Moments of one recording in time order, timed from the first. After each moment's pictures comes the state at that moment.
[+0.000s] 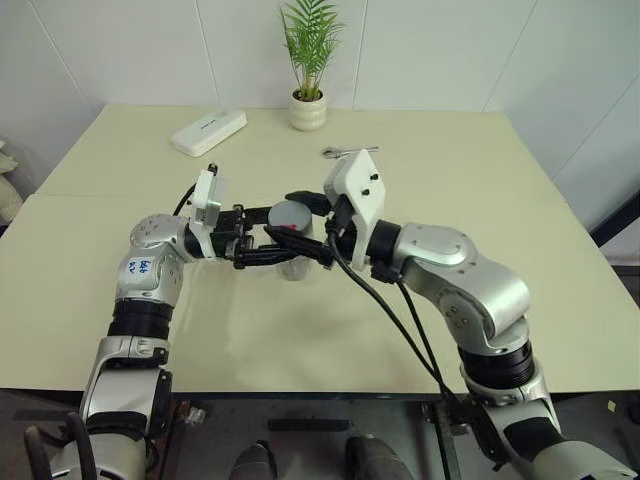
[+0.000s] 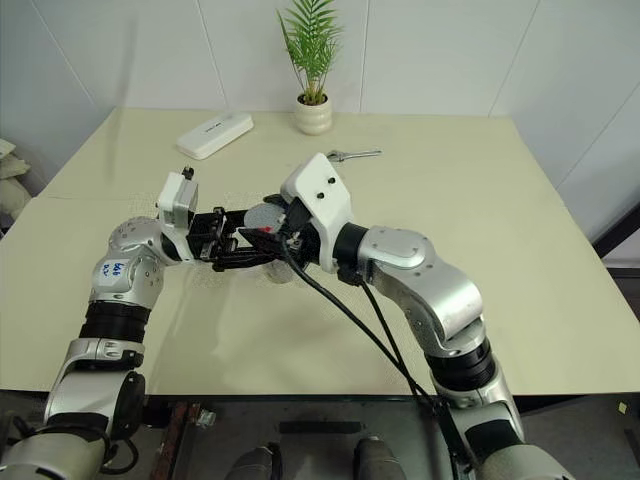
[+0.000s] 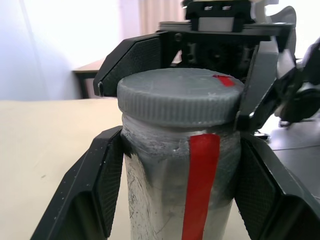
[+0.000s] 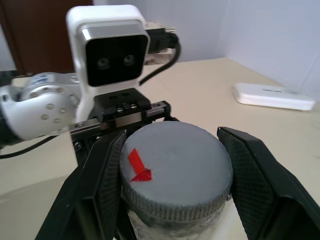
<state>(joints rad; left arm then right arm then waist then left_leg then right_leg) -0.86 0.48 0.07 0.47 -0.50 0.14 -1.48 -0.82 -0.25 0.19 -0.43 0.43 0.85 0.58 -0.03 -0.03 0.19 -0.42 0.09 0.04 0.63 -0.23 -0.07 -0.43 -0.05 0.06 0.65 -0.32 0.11</state>
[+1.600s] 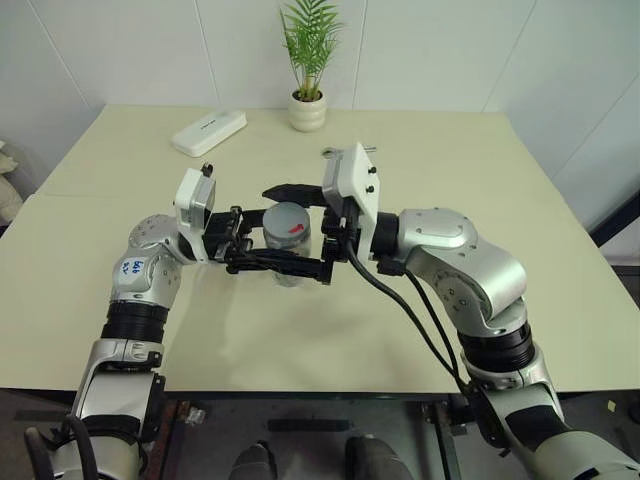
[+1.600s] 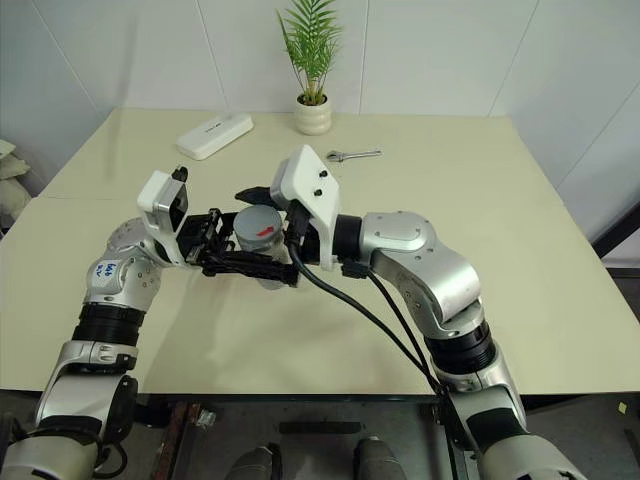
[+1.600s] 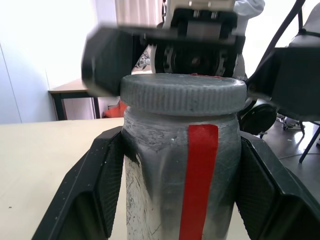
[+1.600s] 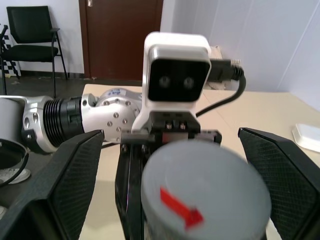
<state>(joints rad) -0.83 0.52 0.03 0.42 -0.64 0.17 -1.50 -0.90 -0.25 0.19 -0.33 0.45 0.70 0.82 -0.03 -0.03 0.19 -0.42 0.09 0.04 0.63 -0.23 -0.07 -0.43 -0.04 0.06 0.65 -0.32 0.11</state>
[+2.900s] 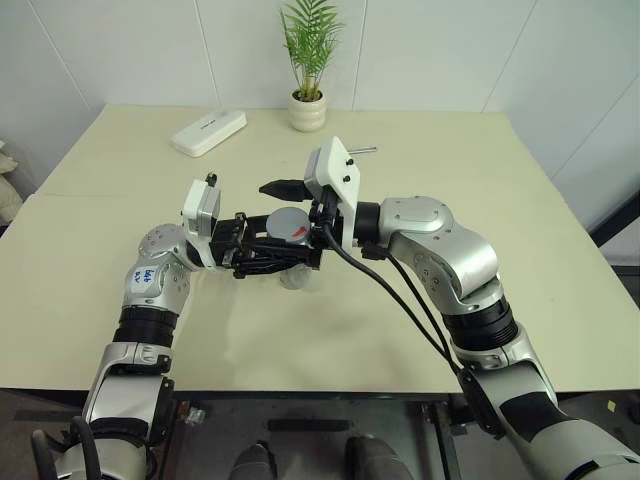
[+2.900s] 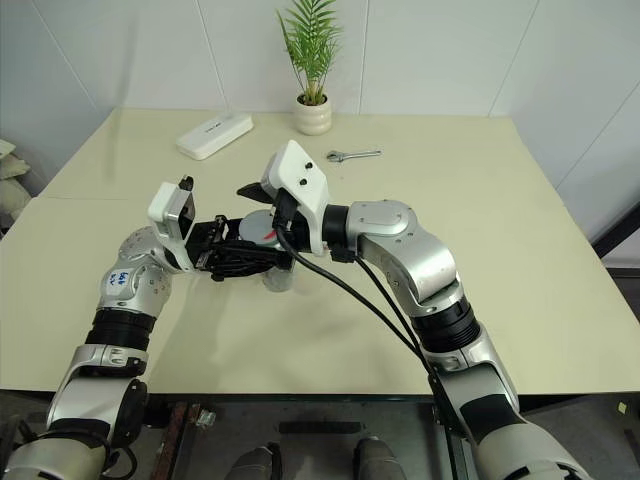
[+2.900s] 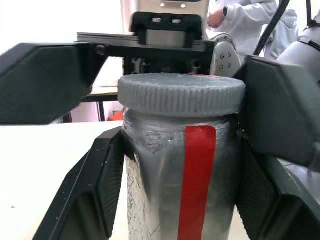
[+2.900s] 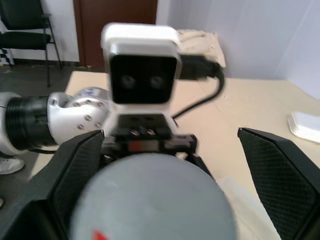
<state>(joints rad) -0.82 0.47 0.04 0.46 -0.64 0.10 -1.50 -0.97 -0.25 0.24 -0.11 0.38 0.62 0.83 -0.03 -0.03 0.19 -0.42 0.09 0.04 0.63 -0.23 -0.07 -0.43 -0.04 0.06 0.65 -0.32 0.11</state>
